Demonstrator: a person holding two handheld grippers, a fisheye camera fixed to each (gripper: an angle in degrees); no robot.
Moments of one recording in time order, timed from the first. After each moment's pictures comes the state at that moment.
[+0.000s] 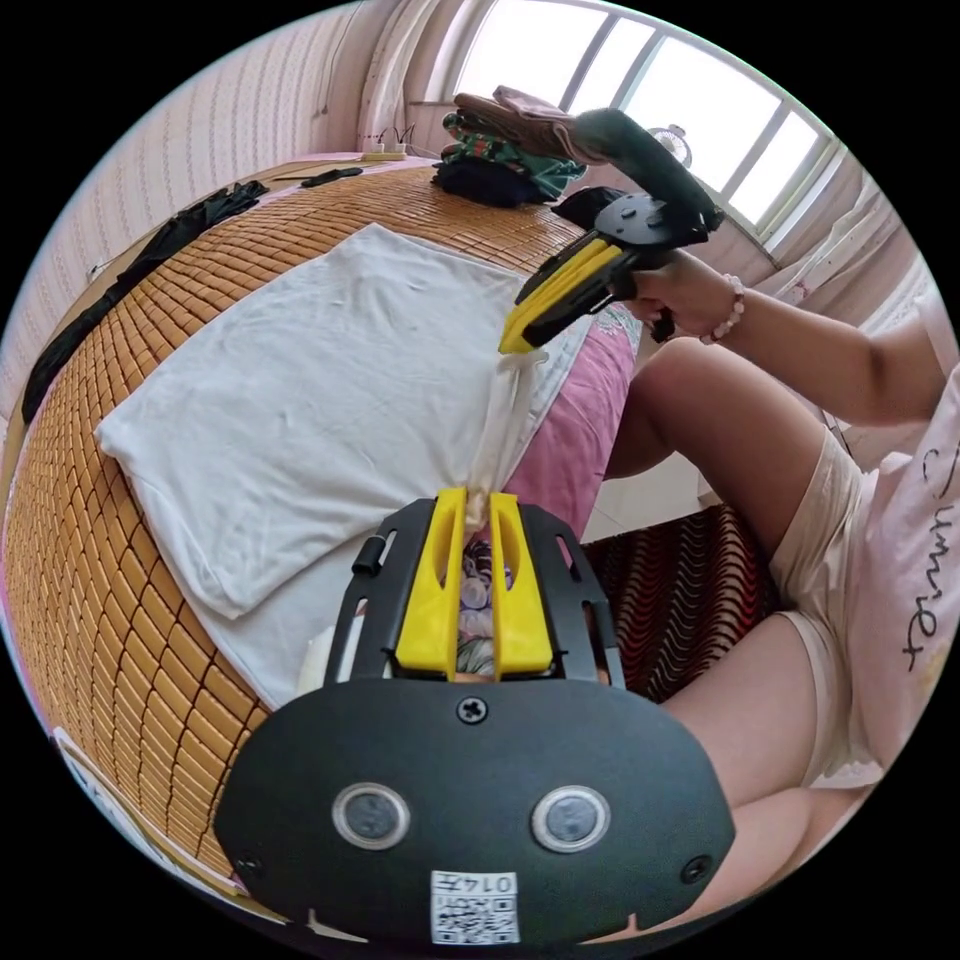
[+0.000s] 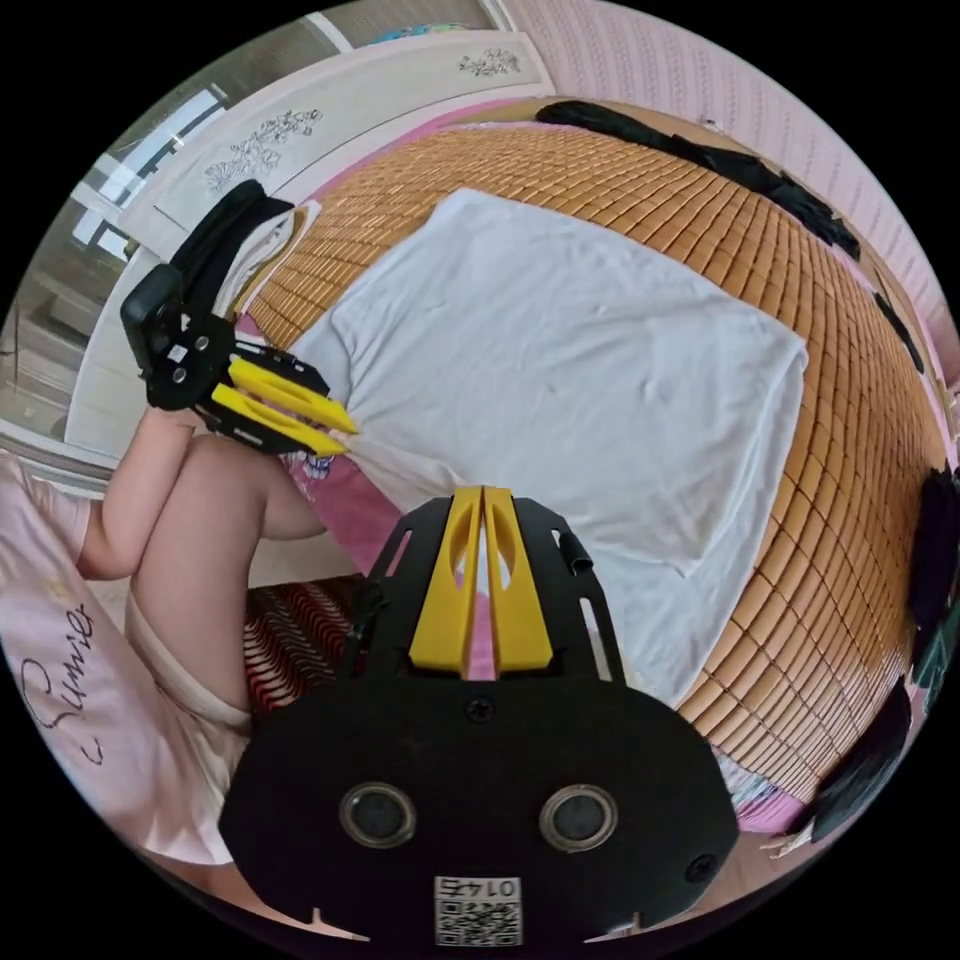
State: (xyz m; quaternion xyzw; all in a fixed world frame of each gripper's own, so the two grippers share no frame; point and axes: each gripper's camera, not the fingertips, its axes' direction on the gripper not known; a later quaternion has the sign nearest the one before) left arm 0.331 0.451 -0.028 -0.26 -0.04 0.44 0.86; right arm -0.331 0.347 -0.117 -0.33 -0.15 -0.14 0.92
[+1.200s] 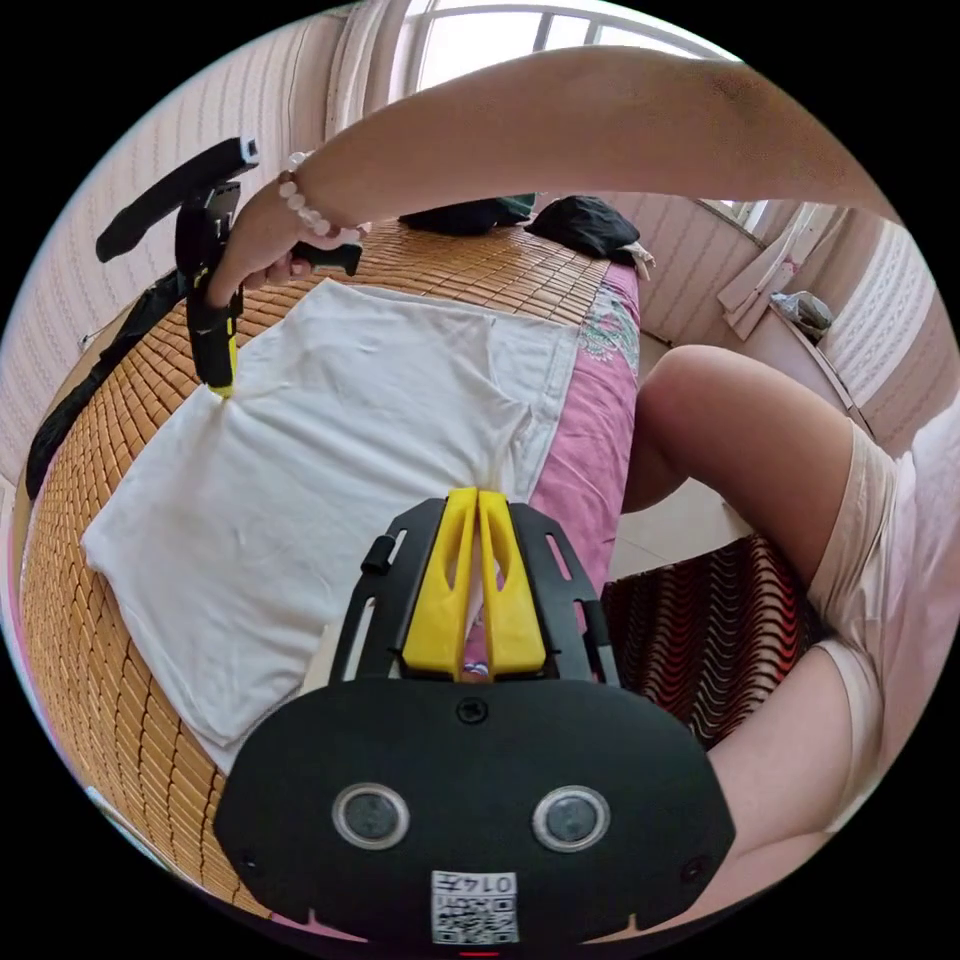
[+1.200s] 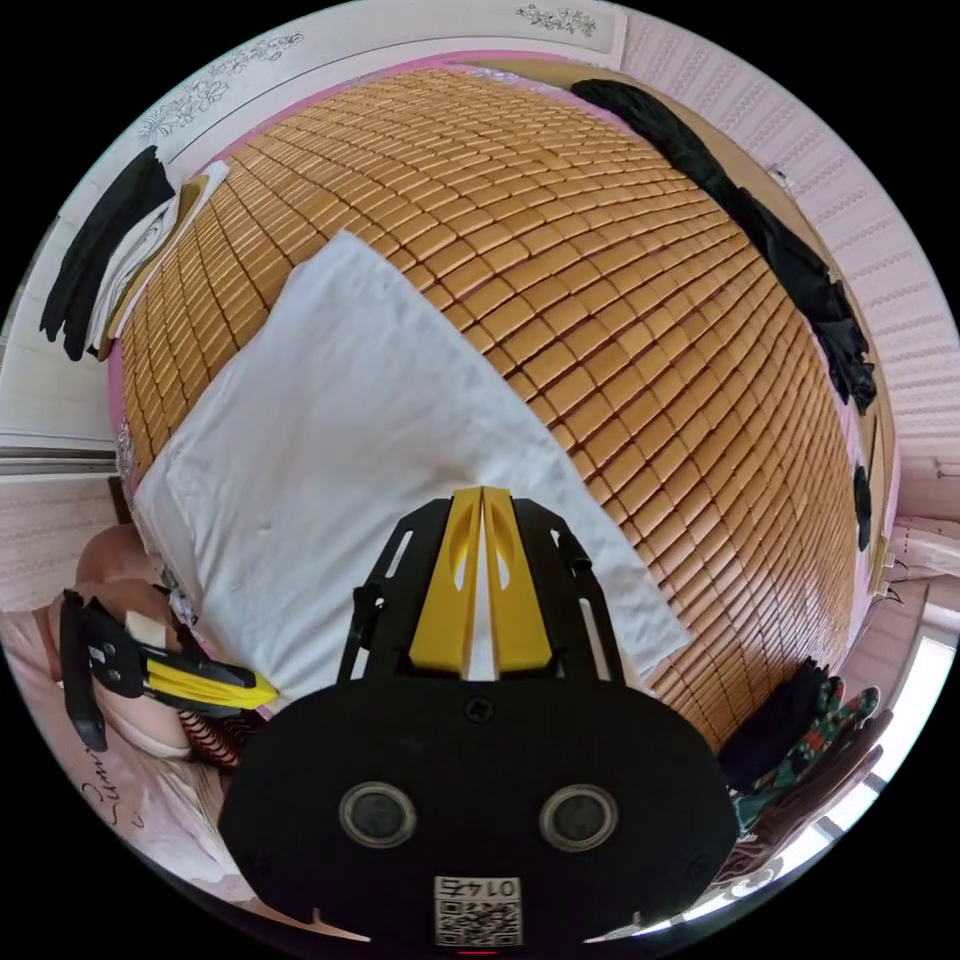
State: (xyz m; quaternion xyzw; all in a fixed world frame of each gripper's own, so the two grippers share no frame) left arm 0.400 0.504 0.024 -0.20 -0.04 0.50 0.84; right arm -0.373 0.177 0.068 -0.36 -0.02 -0.26 0.90
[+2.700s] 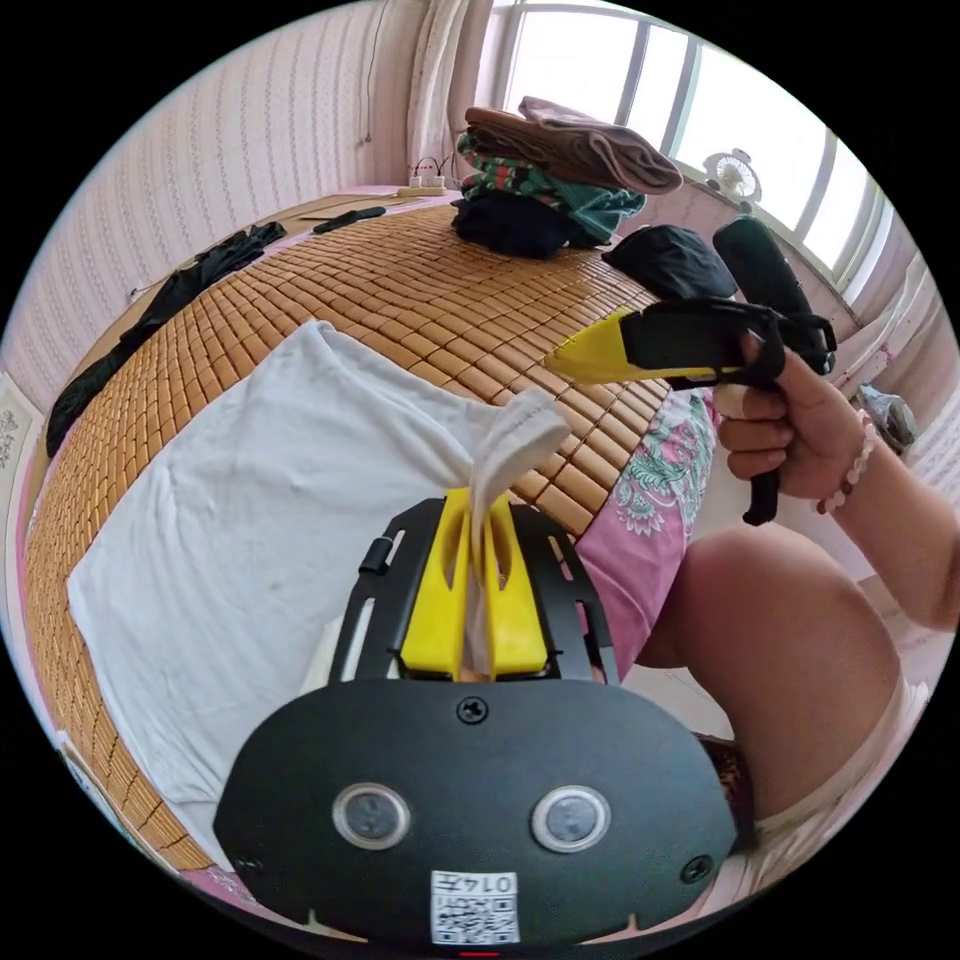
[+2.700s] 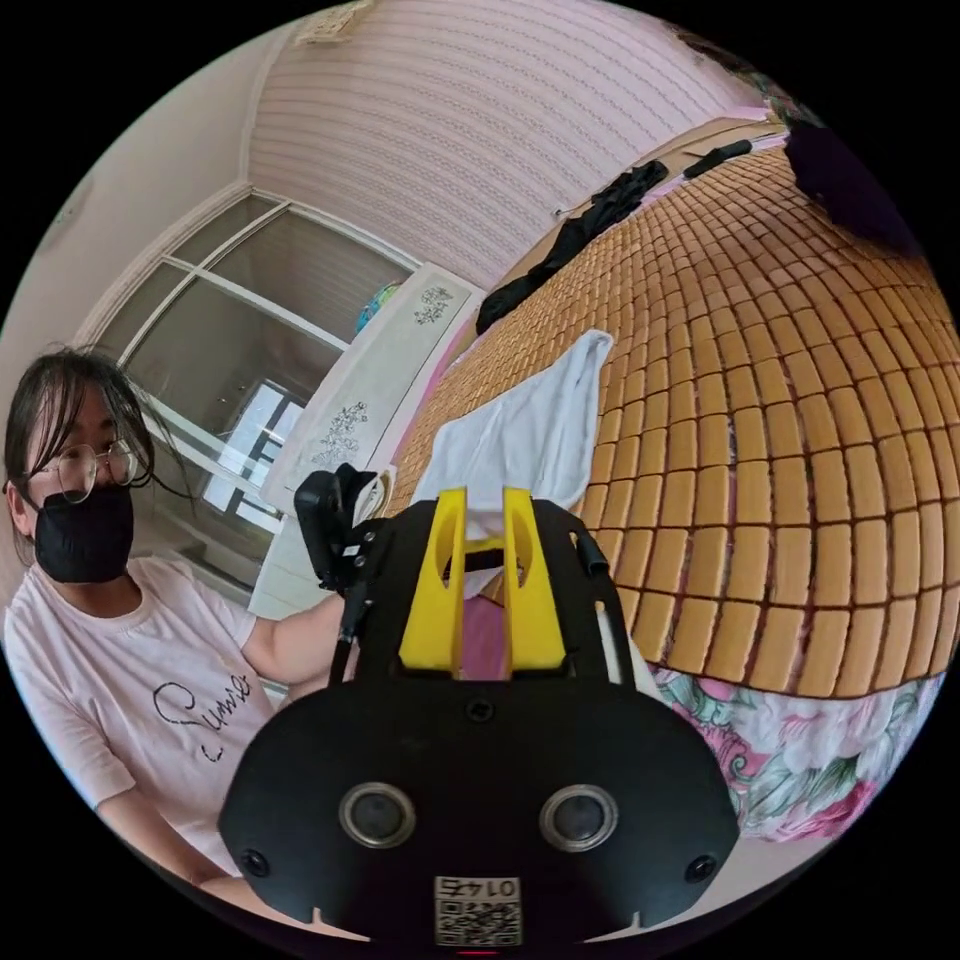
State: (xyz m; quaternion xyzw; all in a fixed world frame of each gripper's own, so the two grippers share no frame) left arm 0.574 0.558 0.177 -0.16 -0.11 0.41 0.89; right arm 0.059 0.538 -0.198 -0.06 -0.33 0.21 0.92
